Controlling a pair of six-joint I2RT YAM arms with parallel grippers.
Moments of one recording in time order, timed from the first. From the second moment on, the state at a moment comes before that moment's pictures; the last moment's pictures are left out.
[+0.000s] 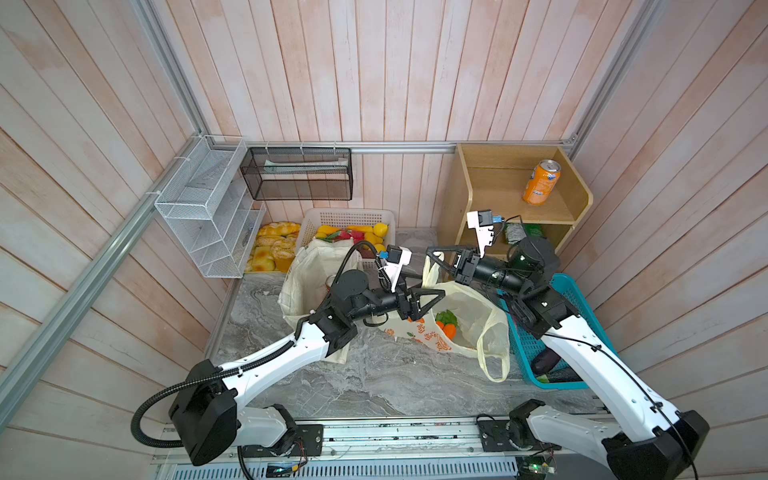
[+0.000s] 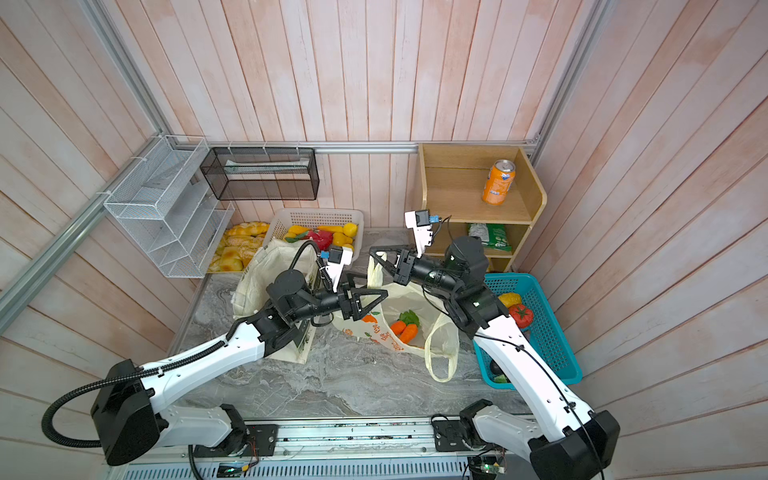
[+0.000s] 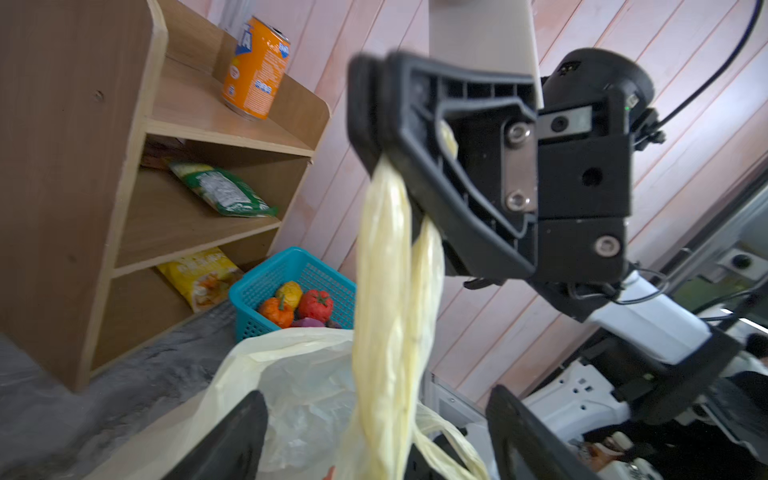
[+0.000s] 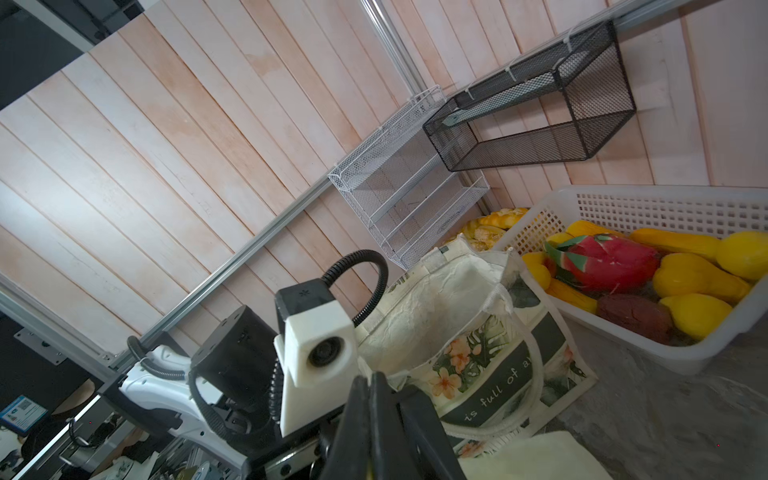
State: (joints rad) left arm -0.80 1.31 0.96 0.42 0.46 -0.52; right arm 0.48 1.10 1.12 0.03 -0.69 0.68
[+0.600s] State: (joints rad) left arm -0.89 1.35 1.08 0.20 0.25 -0.17; right arm 0.48 1.07 1.10 -0.05 -0.62 0.69
